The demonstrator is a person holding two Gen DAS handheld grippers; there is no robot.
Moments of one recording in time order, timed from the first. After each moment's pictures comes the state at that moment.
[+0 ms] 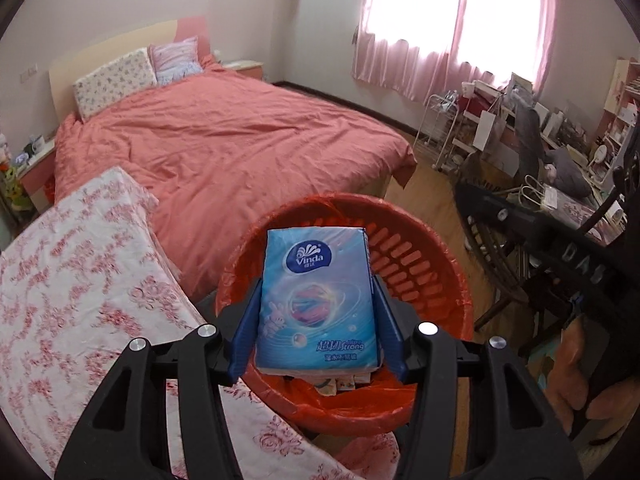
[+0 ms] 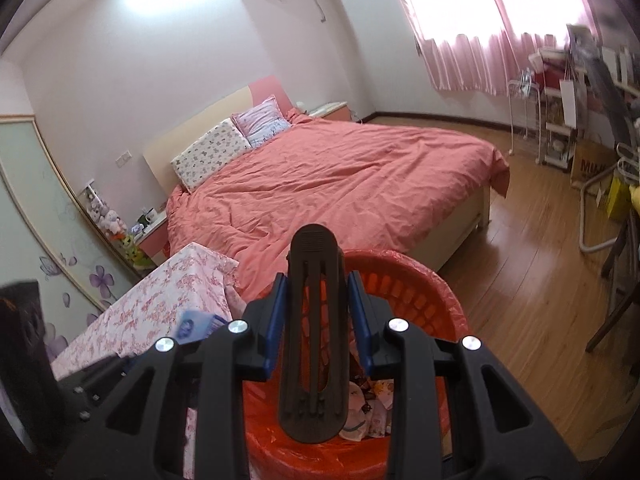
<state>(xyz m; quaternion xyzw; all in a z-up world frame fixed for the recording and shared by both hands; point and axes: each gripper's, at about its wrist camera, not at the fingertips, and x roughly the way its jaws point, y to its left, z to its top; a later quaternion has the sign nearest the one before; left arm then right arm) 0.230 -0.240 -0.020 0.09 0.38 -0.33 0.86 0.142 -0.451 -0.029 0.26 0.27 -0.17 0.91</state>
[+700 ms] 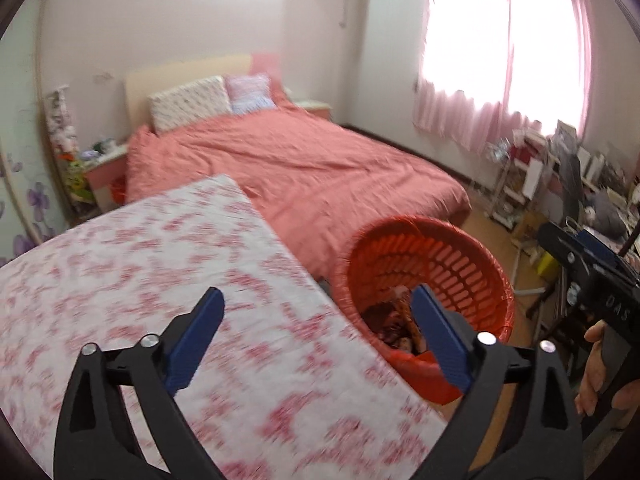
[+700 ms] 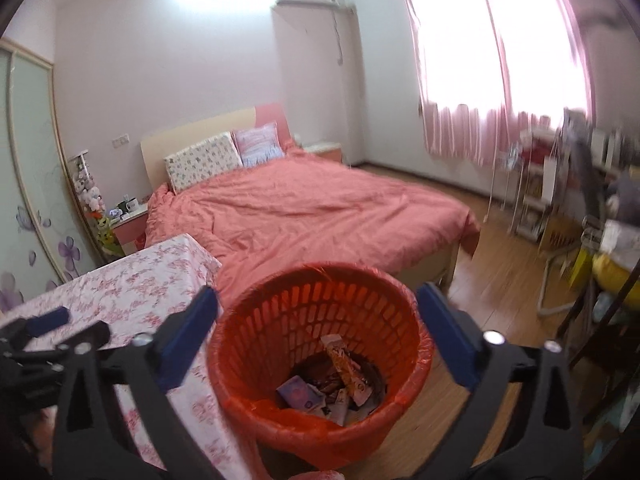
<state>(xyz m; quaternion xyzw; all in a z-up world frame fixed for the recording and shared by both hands) 0.158 -0.120 0.026 0.05 0.30 -0.21 0.93 0.081 -0.356 0.001 0.11 0.22 -0.22 0.94</state>
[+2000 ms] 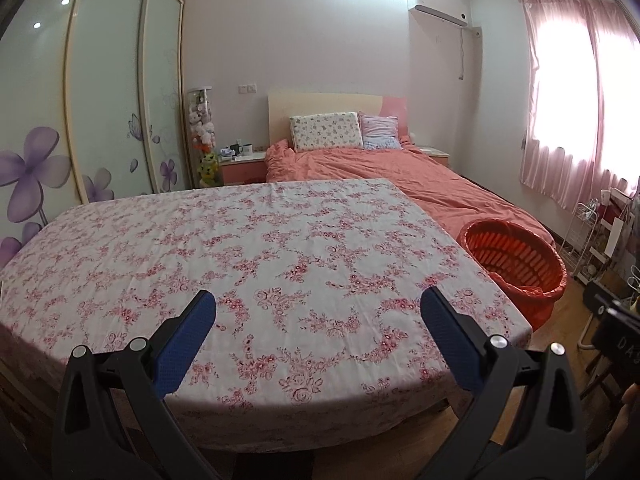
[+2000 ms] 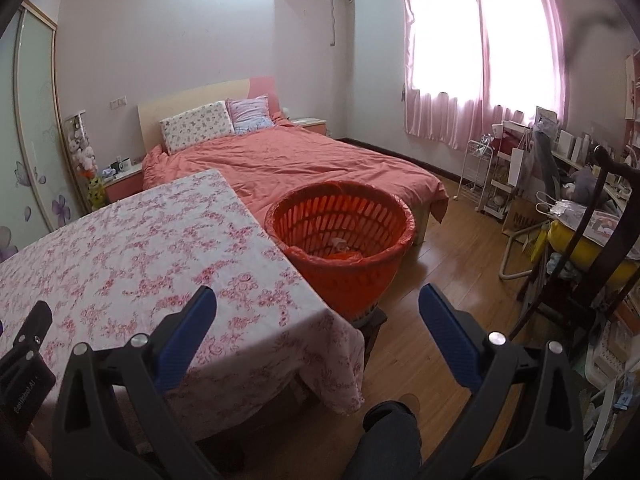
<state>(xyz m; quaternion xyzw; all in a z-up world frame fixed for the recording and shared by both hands) -0.019 0.013 0.006 0.00 0.23 0.00 0.97 -0.053 -0.185 -0.003 0.09 0.28 -0.26 0.92</state>
